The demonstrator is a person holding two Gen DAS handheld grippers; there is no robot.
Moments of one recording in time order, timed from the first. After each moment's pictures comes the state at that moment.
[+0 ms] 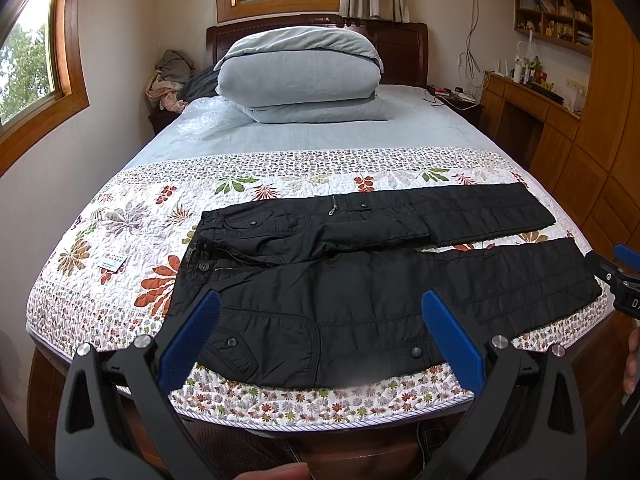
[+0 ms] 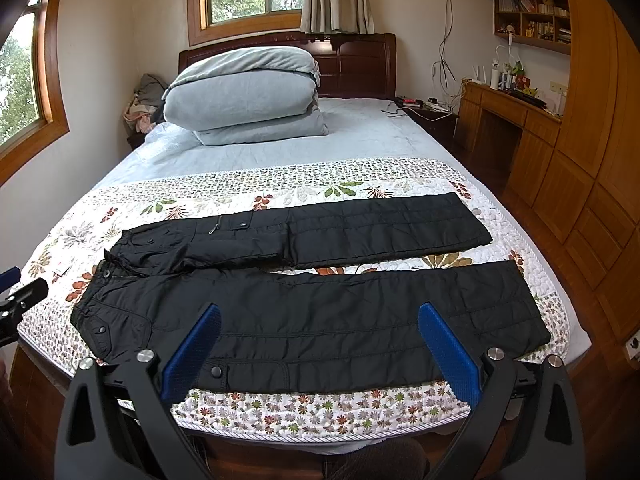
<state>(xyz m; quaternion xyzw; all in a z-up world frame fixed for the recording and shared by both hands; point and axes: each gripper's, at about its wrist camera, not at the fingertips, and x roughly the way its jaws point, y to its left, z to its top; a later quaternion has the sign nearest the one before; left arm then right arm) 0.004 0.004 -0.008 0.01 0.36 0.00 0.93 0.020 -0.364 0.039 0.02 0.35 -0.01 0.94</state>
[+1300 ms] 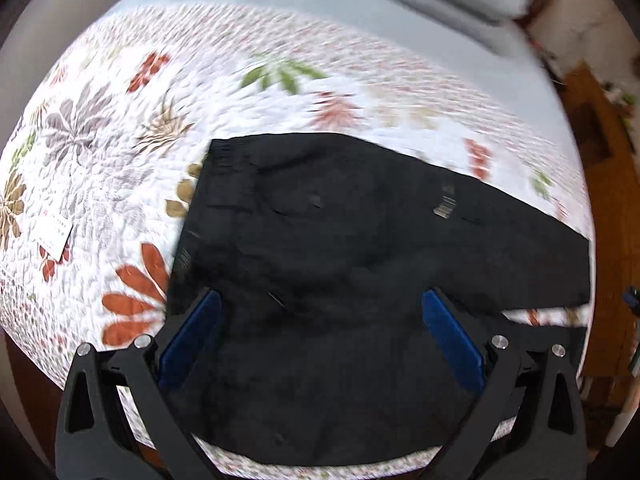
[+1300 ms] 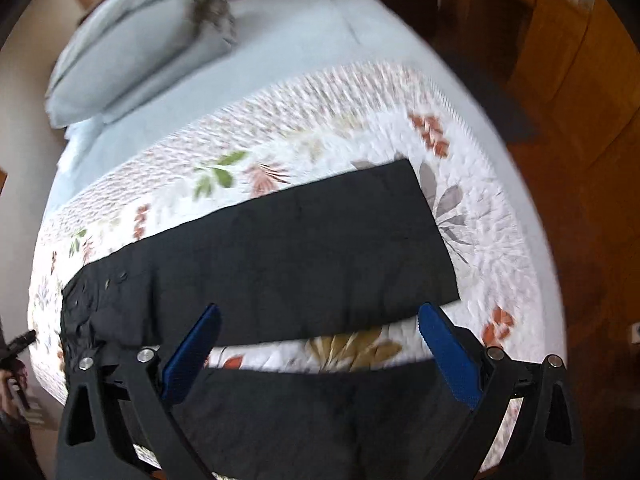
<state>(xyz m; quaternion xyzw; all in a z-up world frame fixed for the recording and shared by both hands) 0.324 0.193 -0.110 -0.16 0.62 0.03 0.77 0.387 -0.623 -0.024 0.14 0.60 -0.01 0.79</state>
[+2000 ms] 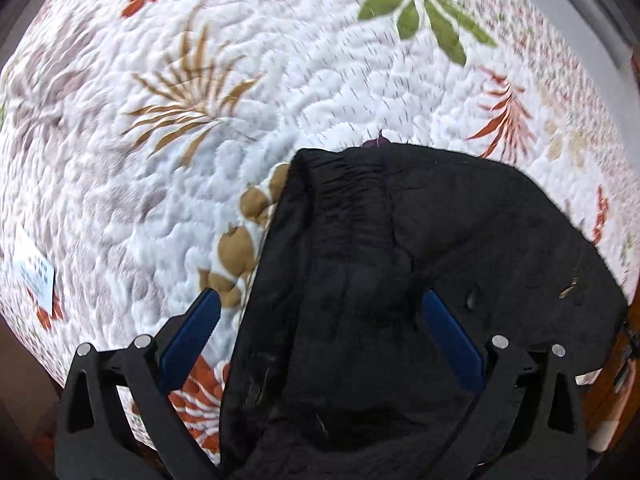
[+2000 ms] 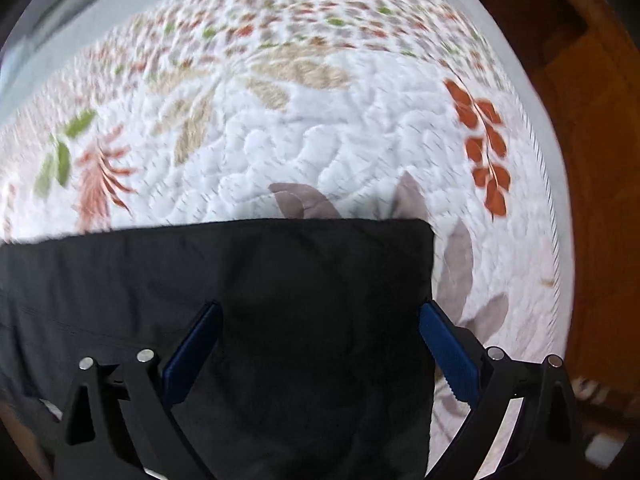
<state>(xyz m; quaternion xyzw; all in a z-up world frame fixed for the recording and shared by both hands) 0.436 0.281 -0.240 -0.17 0.74 0.10 0.64 0.527 -0.632 -0.184 -0.05 0.67 -0.04 0.74</state>
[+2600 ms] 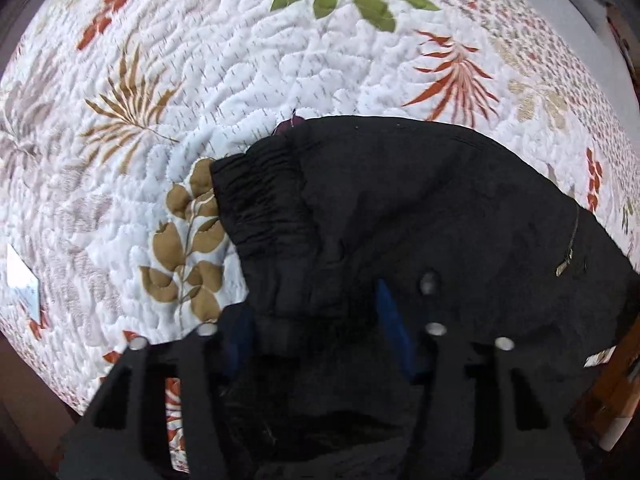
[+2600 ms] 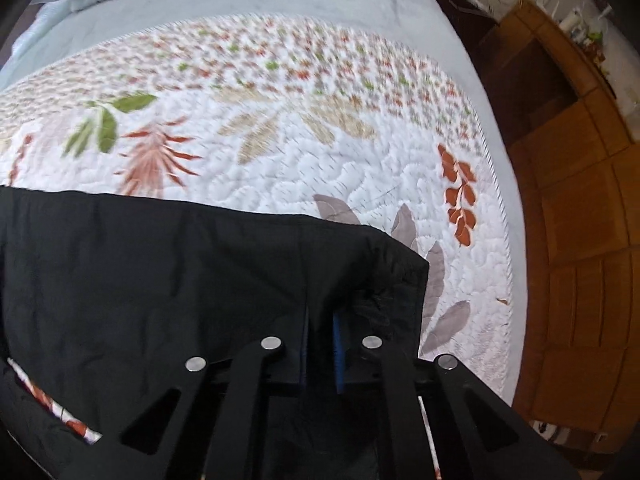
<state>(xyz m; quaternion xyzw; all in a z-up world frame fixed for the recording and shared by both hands) 0.451 0.223 -0.235 -0.13 0.73 0.07 0.67 0.472 -0.574 -0.111 -0.10 0.61 -0.06 0.79</state>
